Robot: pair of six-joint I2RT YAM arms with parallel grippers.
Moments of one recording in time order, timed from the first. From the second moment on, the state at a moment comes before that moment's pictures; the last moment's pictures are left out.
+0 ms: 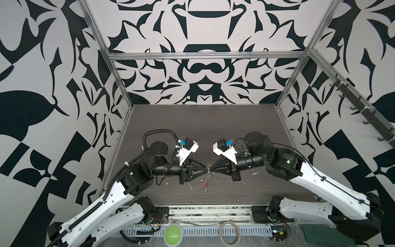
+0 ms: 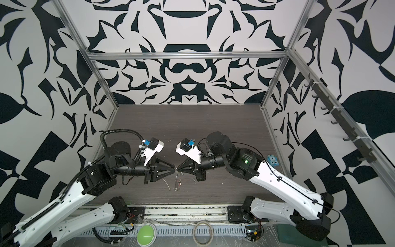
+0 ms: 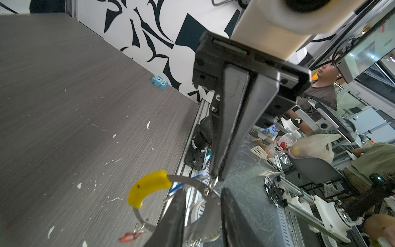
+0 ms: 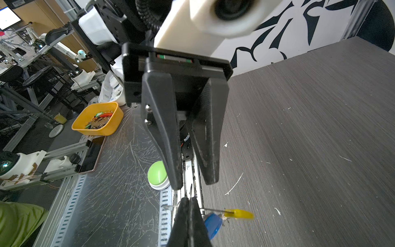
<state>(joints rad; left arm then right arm) -0.86 0.77 0.89 -0.42 0.68 -0.36 0.96 1.05 1.21 -0.65 -0.63 0.01</state>
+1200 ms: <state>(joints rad) -0.86 0.69 0.86 -0.34 0.62 -0.32 0.95 0.88 1.01 -0.39 -0.49 0.12</state>
